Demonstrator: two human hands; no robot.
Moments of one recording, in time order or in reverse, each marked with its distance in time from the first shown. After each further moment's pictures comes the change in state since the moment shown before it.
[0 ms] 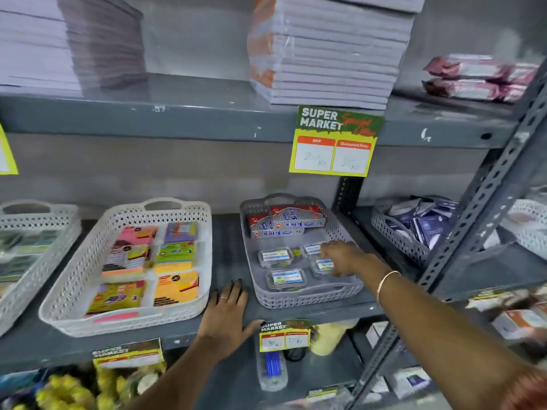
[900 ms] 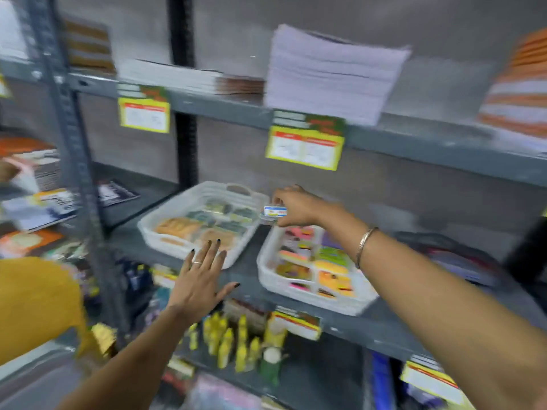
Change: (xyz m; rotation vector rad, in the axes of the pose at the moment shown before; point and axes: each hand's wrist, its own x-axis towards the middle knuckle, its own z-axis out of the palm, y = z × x) left_hand -0.227 -0.253 -0.068 0.104 0.447 -0.465; right_hand -0.016 -0.395 -0.185 0.120 0.395 -0.753
